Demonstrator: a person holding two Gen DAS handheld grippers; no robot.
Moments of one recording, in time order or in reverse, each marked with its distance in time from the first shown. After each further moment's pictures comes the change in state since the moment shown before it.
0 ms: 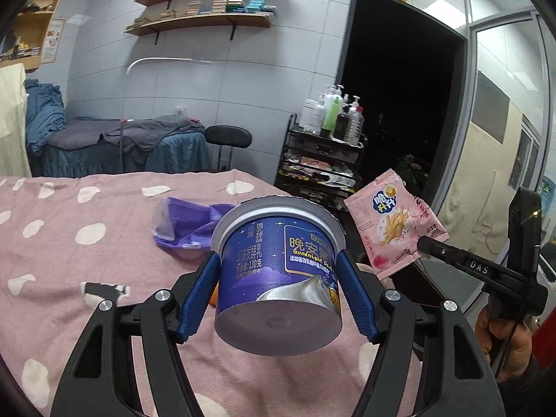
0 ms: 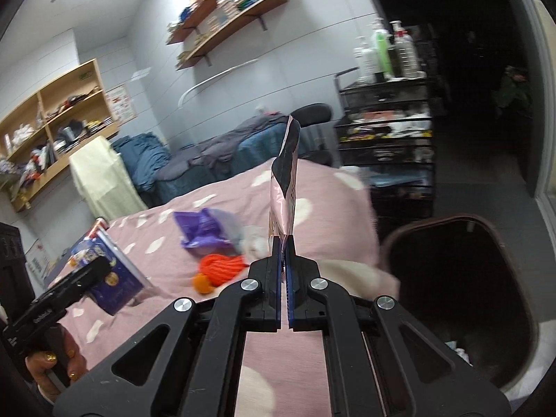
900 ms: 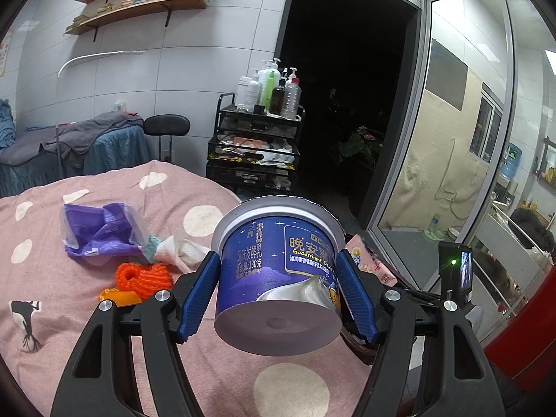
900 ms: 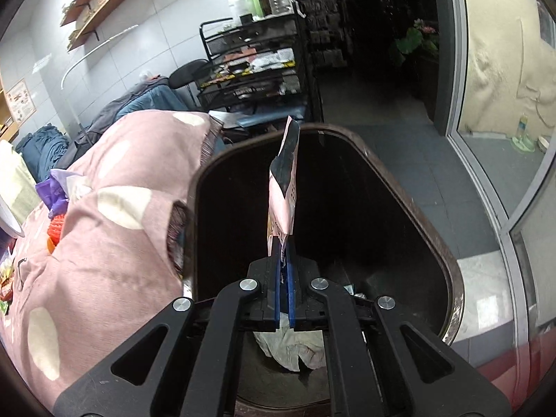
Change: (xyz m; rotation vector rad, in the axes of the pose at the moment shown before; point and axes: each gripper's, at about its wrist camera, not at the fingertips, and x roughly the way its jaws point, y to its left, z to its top) left arm 0.050 -0.084 -0.004 0.103 0.087 -0.175; right arm 0.018 -0.139 -0.068 0.146 0.187 -0.371
